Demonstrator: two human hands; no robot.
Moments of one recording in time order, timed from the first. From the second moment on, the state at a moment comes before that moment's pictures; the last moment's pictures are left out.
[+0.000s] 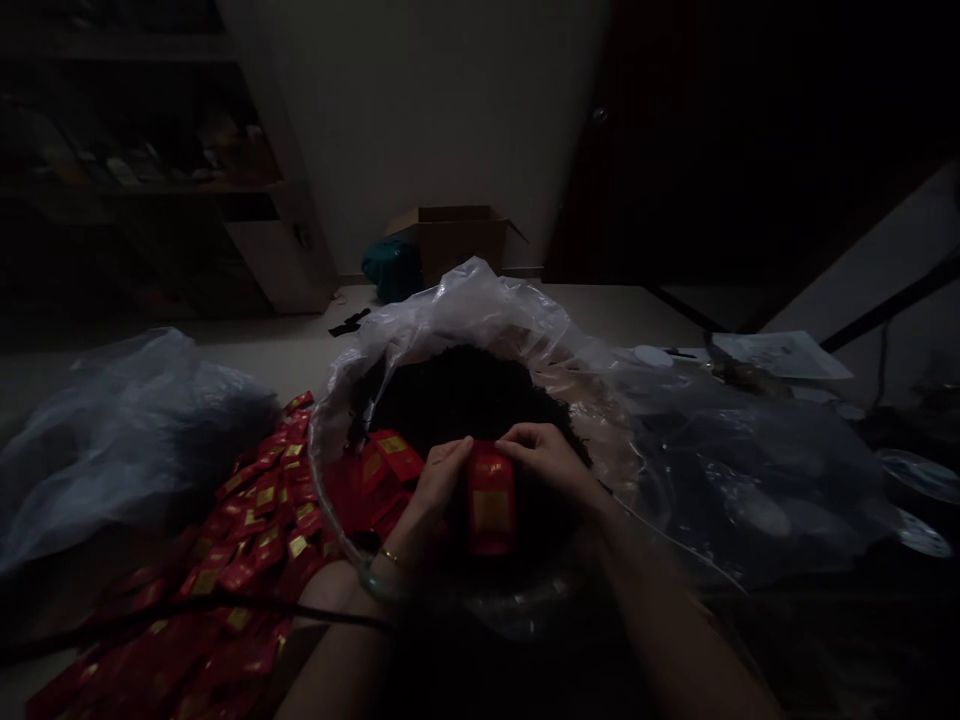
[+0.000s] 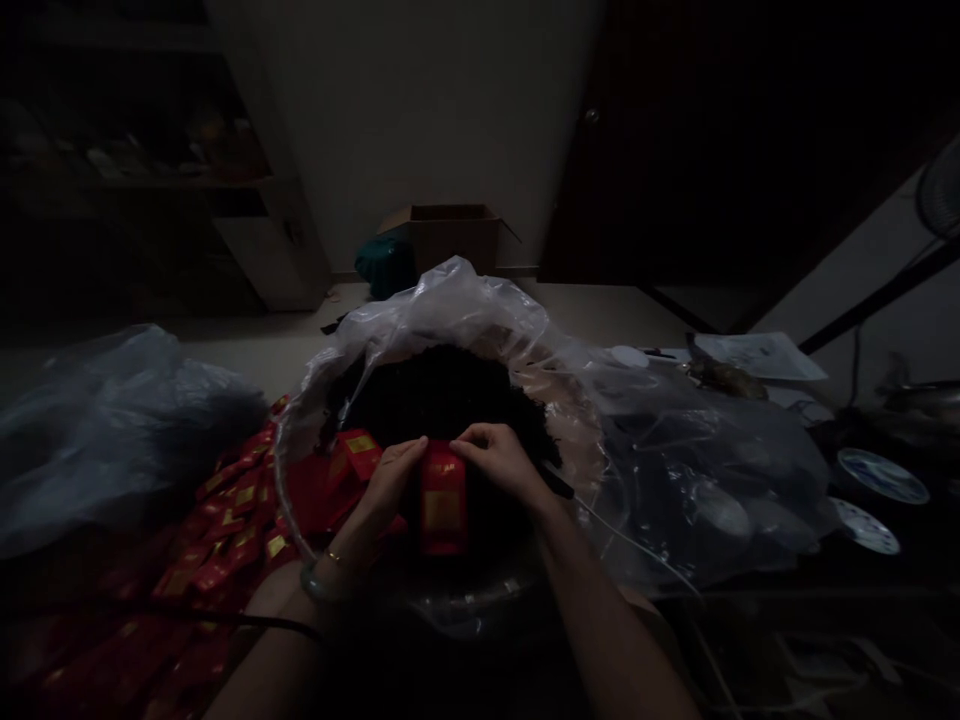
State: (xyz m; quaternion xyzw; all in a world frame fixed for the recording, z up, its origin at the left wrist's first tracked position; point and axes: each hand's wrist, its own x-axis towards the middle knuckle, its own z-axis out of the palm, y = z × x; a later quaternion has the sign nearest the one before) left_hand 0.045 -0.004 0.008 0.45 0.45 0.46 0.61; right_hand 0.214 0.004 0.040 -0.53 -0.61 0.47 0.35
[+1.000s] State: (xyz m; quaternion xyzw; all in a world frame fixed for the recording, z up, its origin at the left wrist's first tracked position) left_hand -0.012 0.001 0.031 0.62 0.67 0.33 0.23; right_hand 0.174 -0.019 0.023 -0.36 -0.74 0.32 0.47
